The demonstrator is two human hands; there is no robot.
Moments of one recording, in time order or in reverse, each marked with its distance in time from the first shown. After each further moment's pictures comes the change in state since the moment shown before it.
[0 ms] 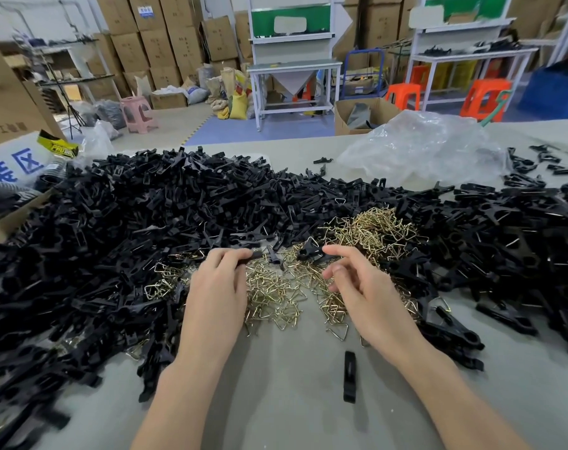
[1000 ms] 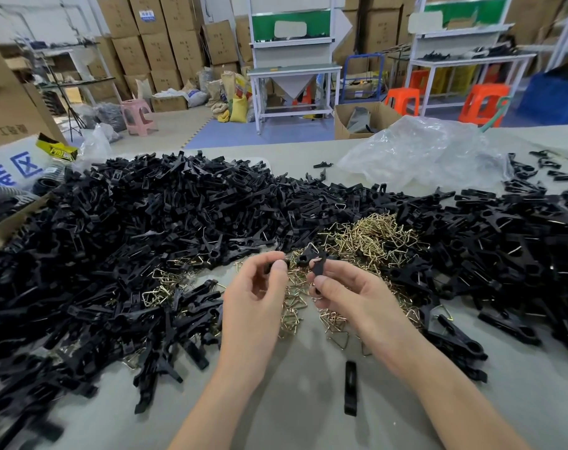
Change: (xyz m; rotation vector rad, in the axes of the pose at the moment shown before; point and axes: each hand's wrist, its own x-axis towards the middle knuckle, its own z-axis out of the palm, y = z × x) left_hand -0.011 0.051 0.013 -0.865 -0.006 -0.306; right_hand 0.004 -0.016 0.004 0.592 -0.127 0.187
